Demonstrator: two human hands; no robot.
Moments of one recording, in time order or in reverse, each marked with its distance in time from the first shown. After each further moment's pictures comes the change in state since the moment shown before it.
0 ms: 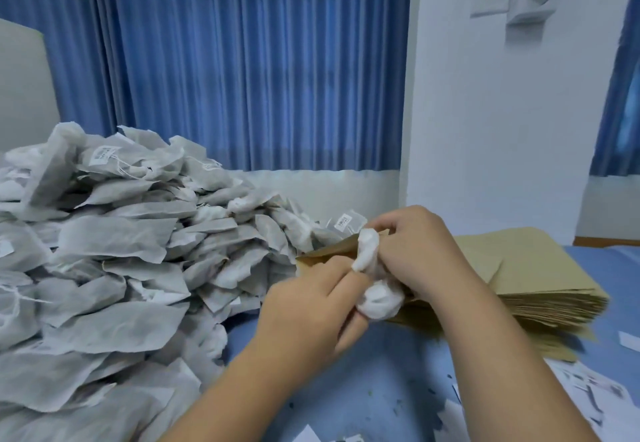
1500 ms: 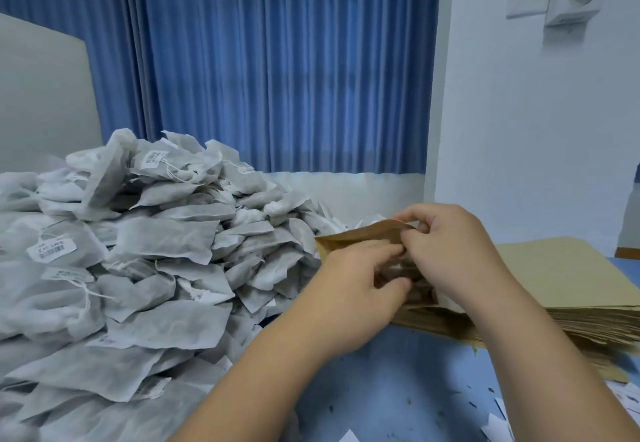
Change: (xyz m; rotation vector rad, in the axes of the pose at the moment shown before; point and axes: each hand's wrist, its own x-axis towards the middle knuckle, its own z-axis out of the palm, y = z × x) left_hand 0.030 -0.008 -0.021 -0.509 -0.346 -0.411; right_hand -0.003 -0.017 0.005 0.025 0.063 -0.098
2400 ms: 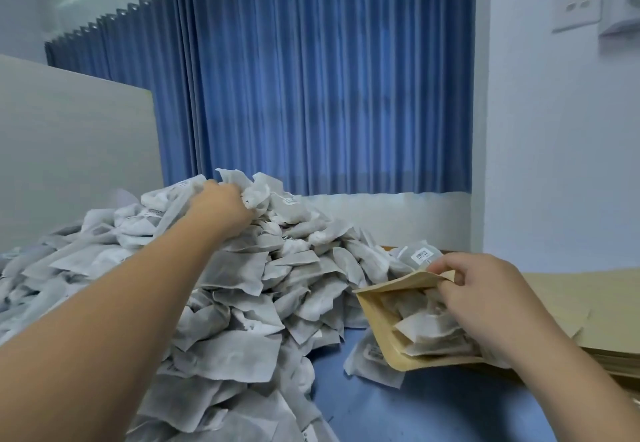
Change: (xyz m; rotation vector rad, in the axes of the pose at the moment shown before) left_hand 0.049 -0.104 -0.194 0.911 0.131 -0.766; right_hand -0.005 0.001 0.016 -0.087 -0.100 0.049
